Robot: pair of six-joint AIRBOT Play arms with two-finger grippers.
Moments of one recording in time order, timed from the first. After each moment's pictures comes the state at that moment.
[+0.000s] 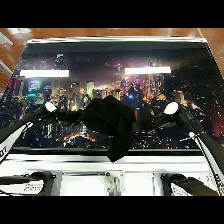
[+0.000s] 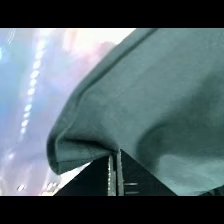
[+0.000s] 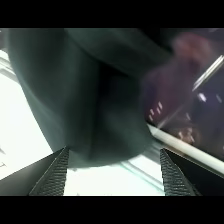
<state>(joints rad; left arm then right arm) -0.17 -1.48 0.84 0.86 -0.77 -1.61 0.22 -1.25 0.79 -0.87 1.22 1.35</state>
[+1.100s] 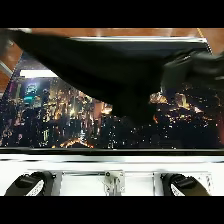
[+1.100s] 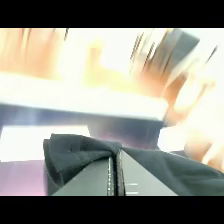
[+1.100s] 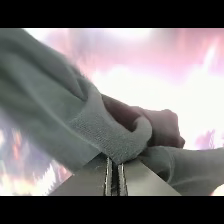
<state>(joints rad) -0.17 -0.70 1.33 1.04 -0.65 -1.54 0.29 -0.89 1.57 -1.17 1.16 1.43</state>
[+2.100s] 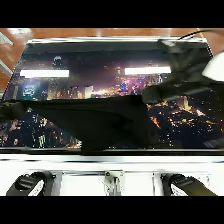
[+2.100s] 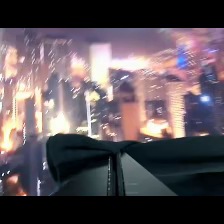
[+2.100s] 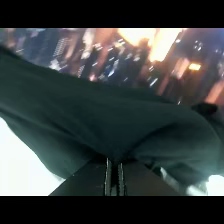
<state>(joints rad) -0.17 -0.54 1.04 1.48 -1.15 -1.80 0.28 -1.17 1.51 -1.18 1.50 1.52</state>
